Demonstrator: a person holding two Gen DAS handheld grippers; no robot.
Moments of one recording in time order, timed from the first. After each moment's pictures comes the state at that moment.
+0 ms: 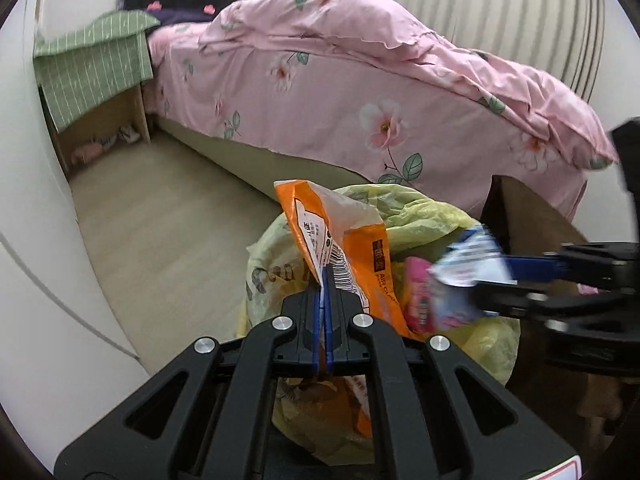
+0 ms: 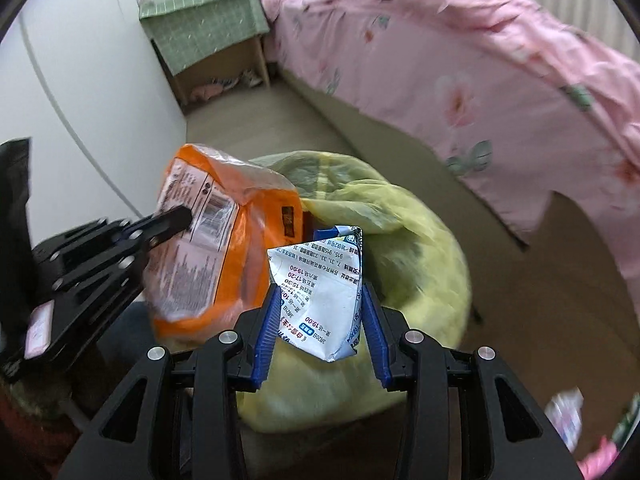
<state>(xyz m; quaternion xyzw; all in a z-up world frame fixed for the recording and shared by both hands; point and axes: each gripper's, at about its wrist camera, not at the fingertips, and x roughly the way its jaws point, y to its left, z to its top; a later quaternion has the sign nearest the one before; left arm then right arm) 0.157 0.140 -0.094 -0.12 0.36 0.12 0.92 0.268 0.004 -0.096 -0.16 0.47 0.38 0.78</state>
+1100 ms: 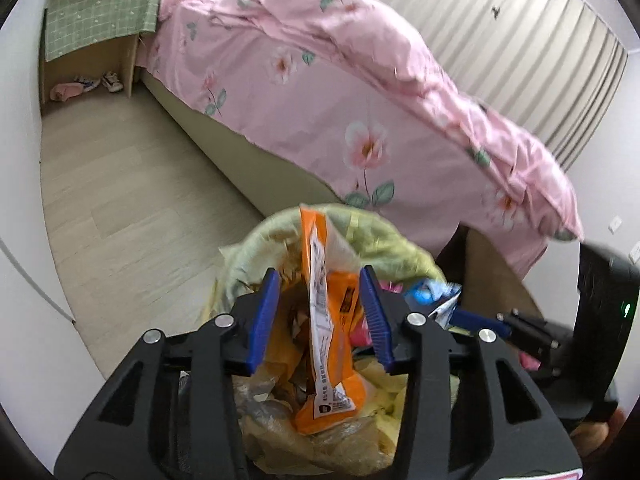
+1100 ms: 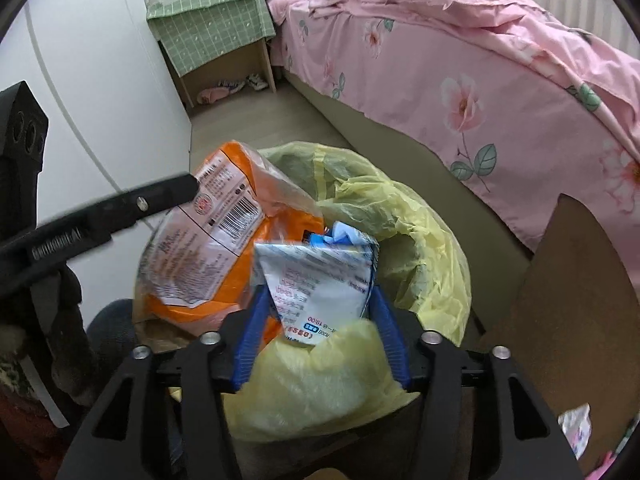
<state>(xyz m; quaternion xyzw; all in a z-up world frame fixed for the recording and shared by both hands) 0.152 0.167 -0.078 -0.25 0.32 0.08 0.91 0.255 -0.019 -0.087 -0.14 0.44 0.39 0.80</state>
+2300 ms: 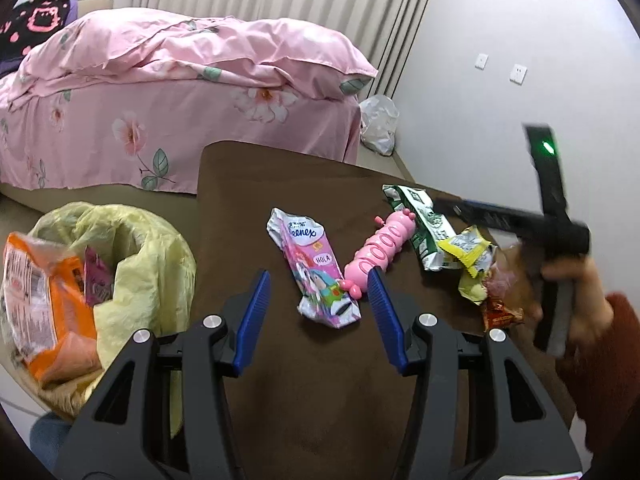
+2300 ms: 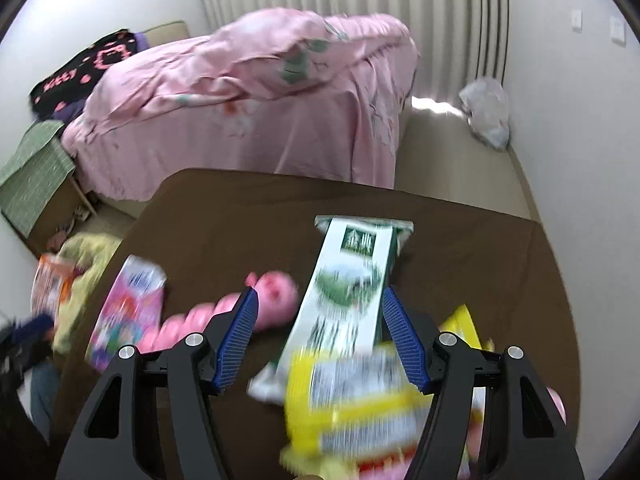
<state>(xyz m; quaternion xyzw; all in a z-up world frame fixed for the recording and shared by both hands) 0.157 -0.086 -0.044 -0.05 0.36 -0.20 0.91 0.271 -0.353 -0.067 0.05 0.43 0.05 0.90</state>
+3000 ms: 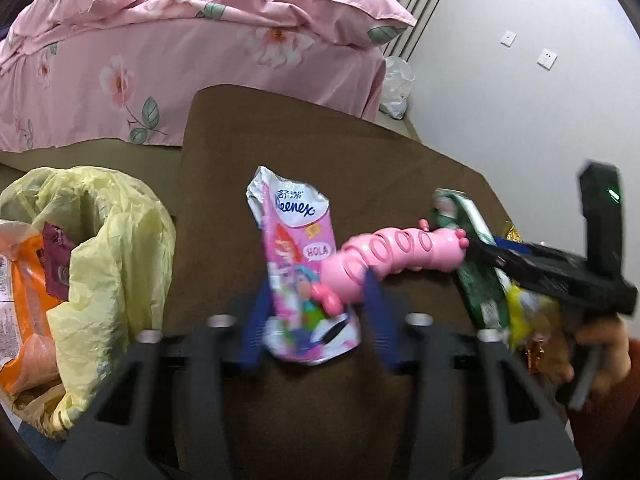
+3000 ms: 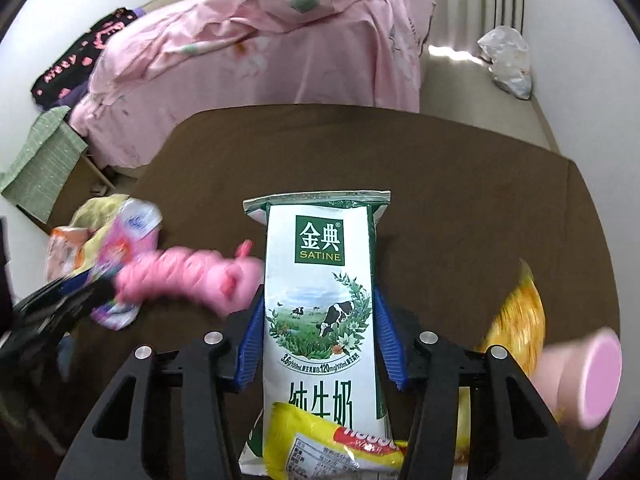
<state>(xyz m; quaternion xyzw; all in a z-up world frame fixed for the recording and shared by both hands) 0.201 -0.094 -0.082 -0.07 0.44 -0.19 0.87 0.210 -0.342 -0.092 0.07 0.48 0.10 0.87</state>
